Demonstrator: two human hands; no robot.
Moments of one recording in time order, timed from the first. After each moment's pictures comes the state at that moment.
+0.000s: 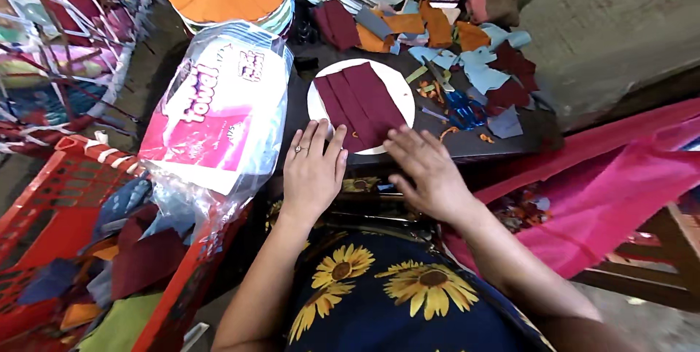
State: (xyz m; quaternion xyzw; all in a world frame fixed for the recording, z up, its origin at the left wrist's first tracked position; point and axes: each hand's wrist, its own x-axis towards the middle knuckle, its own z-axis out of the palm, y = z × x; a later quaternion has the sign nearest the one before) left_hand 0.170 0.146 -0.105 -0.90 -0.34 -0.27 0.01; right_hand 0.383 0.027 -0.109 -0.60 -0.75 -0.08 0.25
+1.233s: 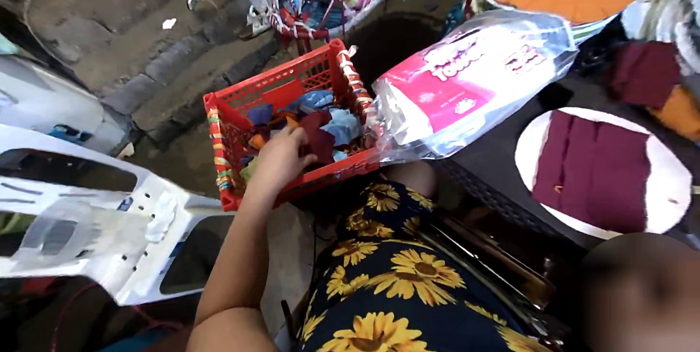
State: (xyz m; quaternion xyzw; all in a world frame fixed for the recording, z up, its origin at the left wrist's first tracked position) left_hand -0.087 0.084 -0.058 -0.66 -0.73 -0.13 -0.13; right_hand 0.413 0.040 -0.126 -0.59 -0.69 -0.20 0.38
